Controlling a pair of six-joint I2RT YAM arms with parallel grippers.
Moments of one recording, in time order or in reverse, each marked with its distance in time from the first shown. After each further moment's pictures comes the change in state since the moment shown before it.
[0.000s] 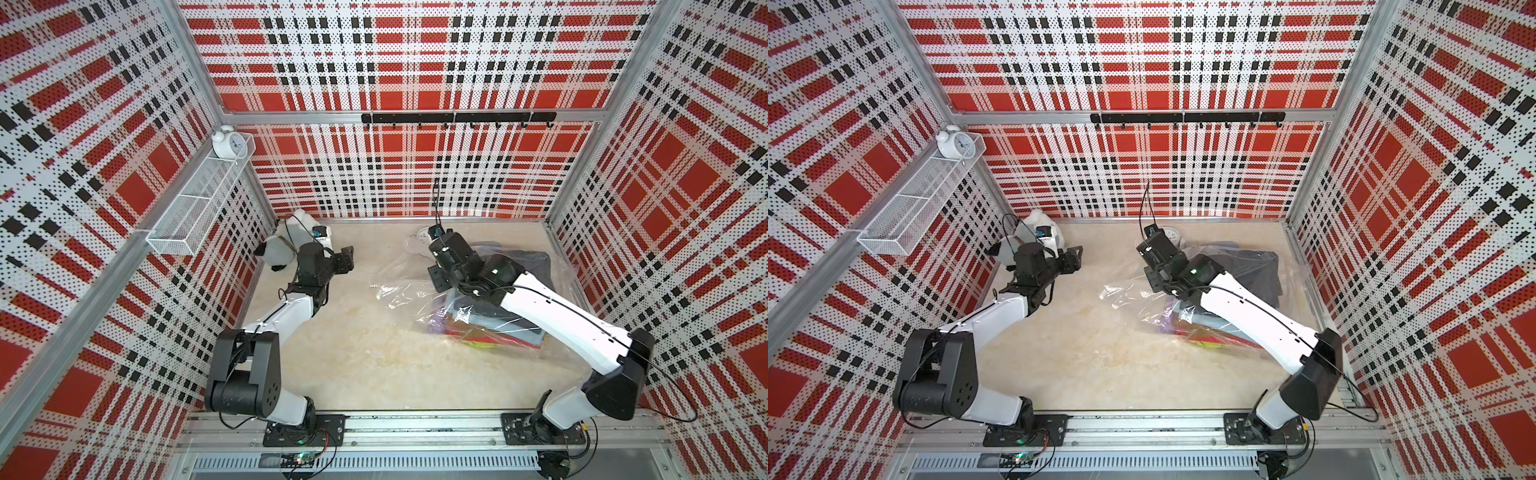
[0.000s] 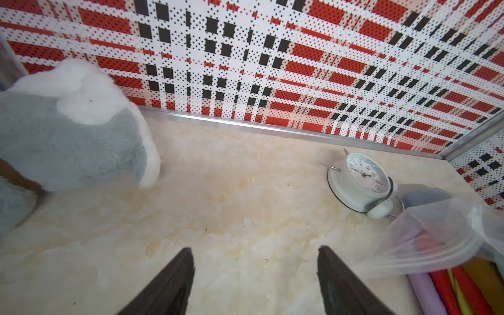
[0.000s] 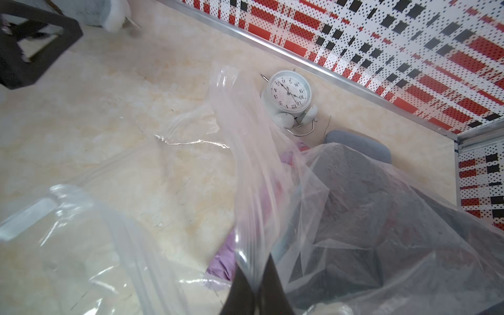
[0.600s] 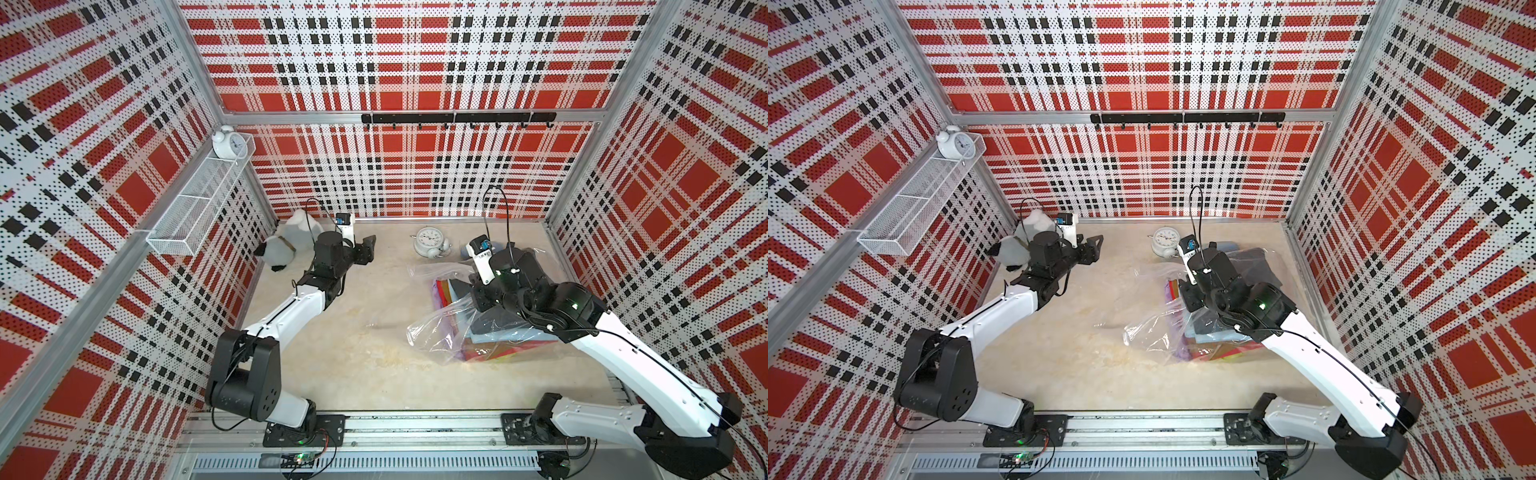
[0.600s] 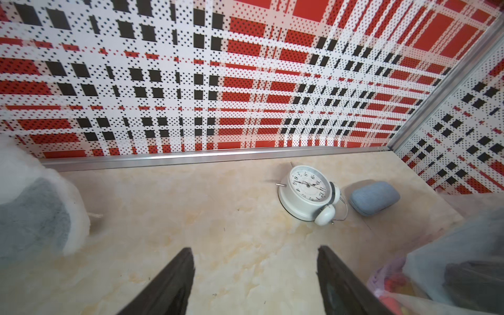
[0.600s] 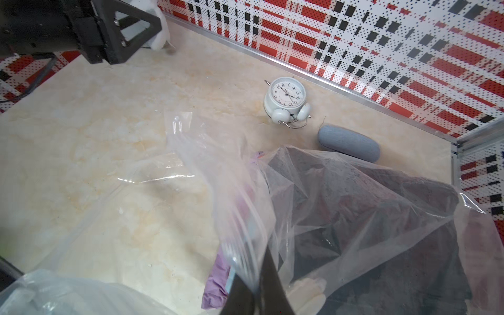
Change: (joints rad) left arm -0.174 -0.009 0.129 -0.062 -0.025 0.055; right arm -0.040 -0.351 -0.185 -0.032 -0.130 -0.062
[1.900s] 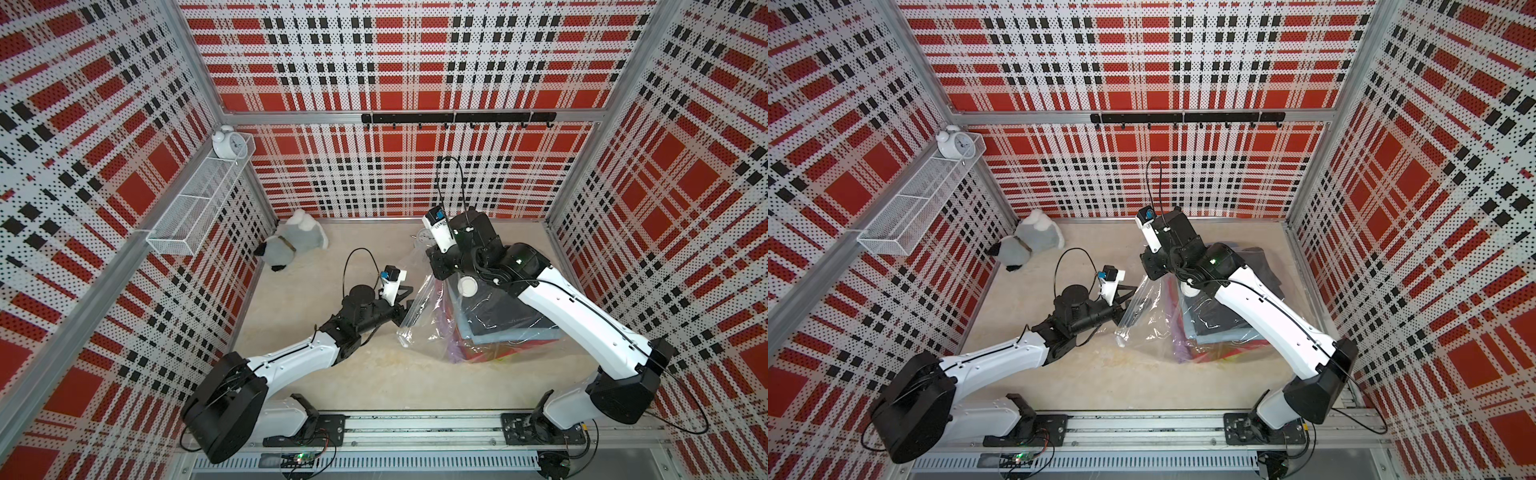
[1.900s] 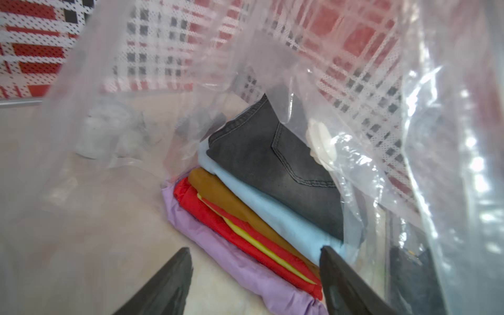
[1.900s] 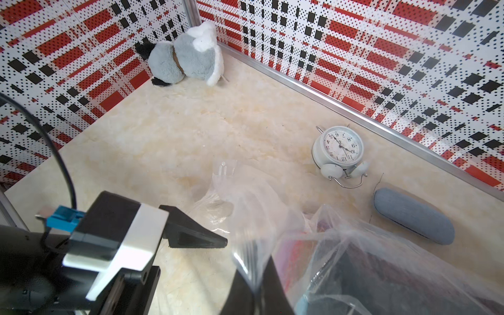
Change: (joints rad) left arm -0.387 -0.163 -0.412 0.346 0.256 -0.168; right arm -0.024 0.367 0.330 0.092 -0.183 -0.072
